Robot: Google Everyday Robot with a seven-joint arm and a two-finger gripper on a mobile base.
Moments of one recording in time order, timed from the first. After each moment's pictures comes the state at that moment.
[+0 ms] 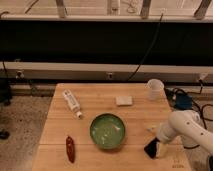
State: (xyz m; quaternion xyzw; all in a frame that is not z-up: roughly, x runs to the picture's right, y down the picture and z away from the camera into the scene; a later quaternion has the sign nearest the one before) arm 0.272 0.298 0.792 -0.32 -0.14 0.01 0.94
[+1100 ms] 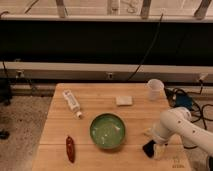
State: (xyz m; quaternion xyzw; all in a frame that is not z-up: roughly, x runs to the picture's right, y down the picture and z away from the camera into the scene) arm 0.250 0.308 0.772 -0.36 -0.12 -0.07 0.92
